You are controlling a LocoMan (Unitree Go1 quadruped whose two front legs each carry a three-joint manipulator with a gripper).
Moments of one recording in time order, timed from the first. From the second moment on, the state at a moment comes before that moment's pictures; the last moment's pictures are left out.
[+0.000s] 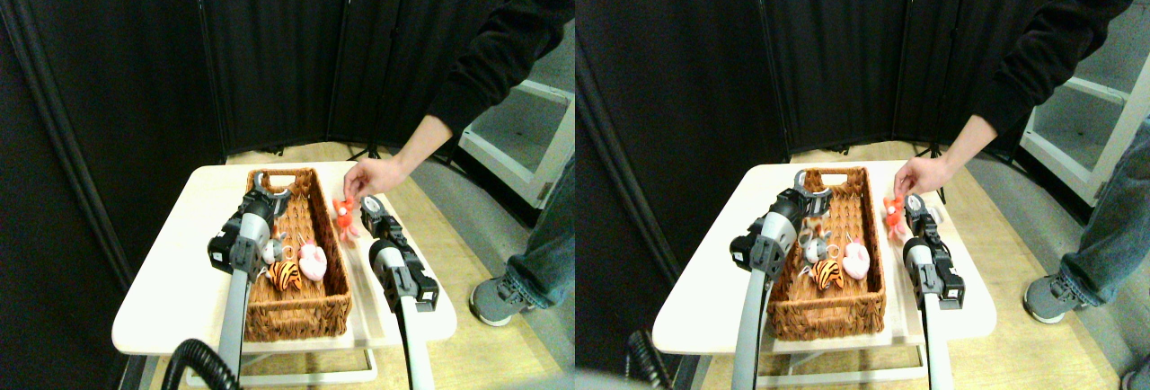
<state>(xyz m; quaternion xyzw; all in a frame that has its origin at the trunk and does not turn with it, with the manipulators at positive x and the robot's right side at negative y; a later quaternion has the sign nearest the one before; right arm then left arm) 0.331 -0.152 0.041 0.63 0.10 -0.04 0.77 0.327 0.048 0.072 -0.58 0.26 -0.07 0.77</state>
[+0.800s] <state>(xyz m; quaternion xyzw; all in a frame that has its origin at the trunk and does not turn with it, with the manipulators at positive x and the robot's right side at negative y) 0.330 -0.150 0.040 0.58 0.14 -0.02 0.80 0.304 0.163 0.051 -0.51 0.18 0.00 0.84</state>
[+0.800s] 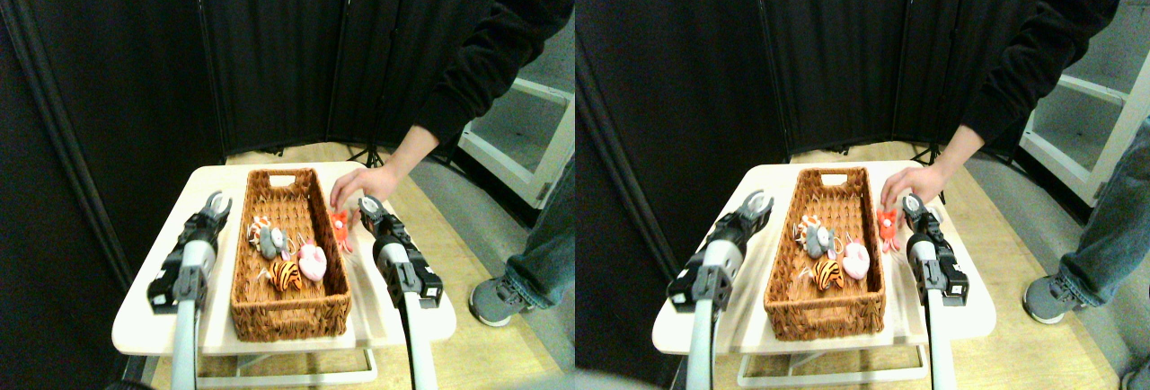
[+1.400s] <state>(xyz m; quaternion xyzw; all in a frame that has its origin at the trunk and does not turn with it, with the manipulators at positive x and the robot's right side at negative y) 0.340 -0.147 0.024 0.57 0.19 -0.05 0.80 0.287 0.204 0.002 -0.51 0.16 0.10 0.84</state>
